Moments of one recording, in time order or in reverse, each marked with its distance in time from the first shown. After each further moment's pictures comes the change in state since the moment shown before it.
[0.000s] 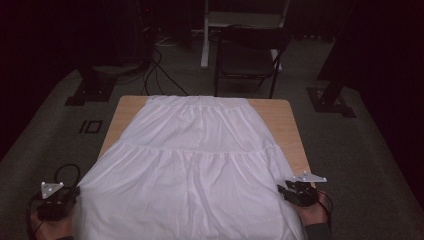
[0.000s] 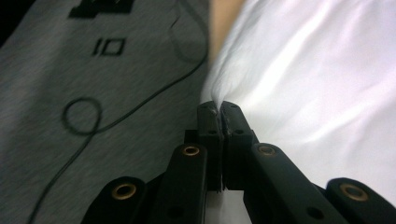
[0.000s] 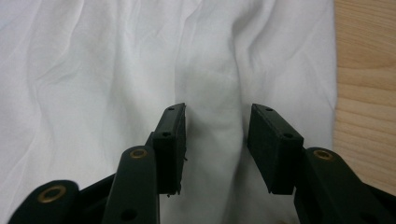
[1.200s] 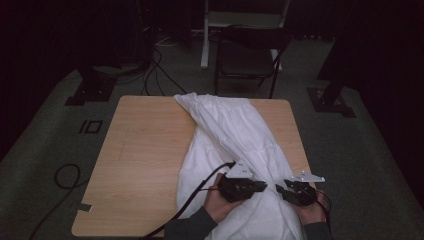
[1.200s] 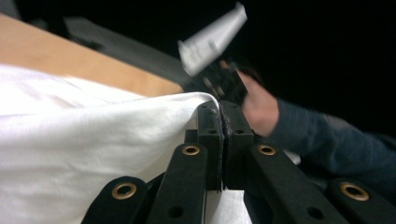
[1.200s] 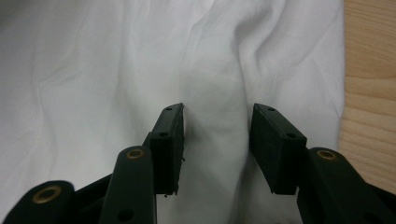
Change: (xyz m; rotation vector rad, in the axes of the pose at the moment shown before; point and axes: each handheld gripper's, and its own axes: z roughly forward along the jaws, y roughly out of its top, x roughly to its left) left arm -0.449 0.069 0.014 0.003 -1.129 0.591; right arm 0.002 0.001 0.003 -0.010 0.008 -0.023
